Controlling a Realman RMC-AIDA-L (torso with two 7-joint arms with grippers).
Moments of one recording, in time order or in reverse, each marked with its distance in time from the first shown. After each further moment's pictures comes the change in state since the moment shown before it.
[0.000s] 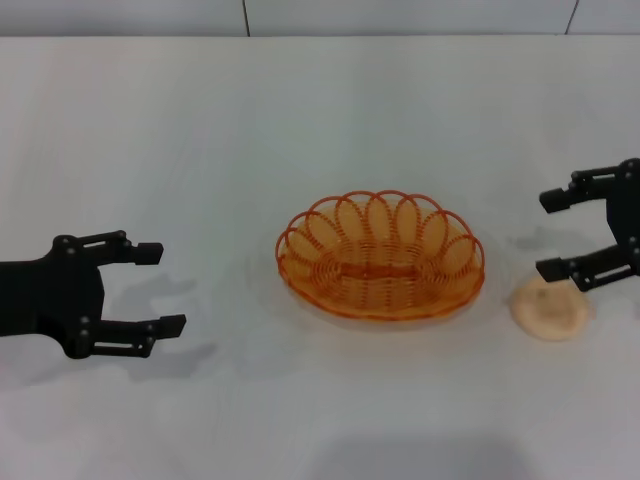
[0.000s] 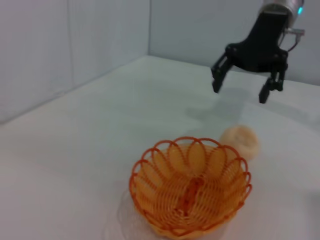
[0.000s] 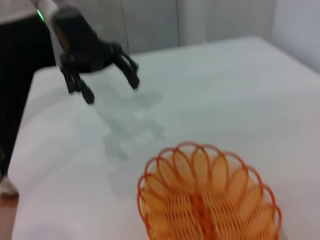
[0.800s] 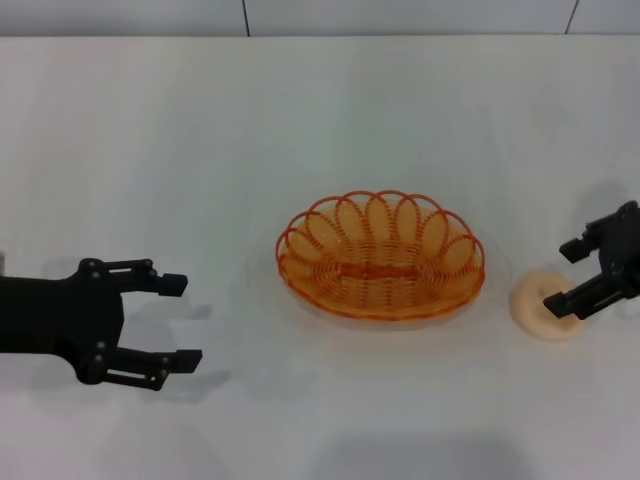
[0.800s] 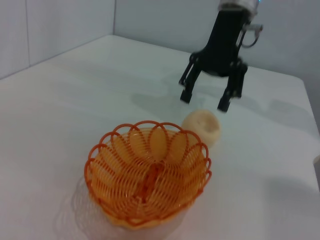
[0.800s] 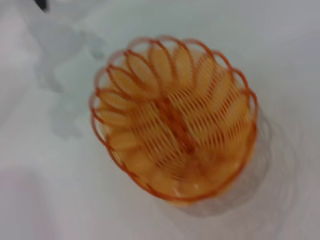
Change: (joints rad) left arm -0.051 -0.003 0.008 -0.008 0.087 0.079 -0.041; right arm 0.074 0.040 -0.143 -0.084 -0.316 0.038 0.417
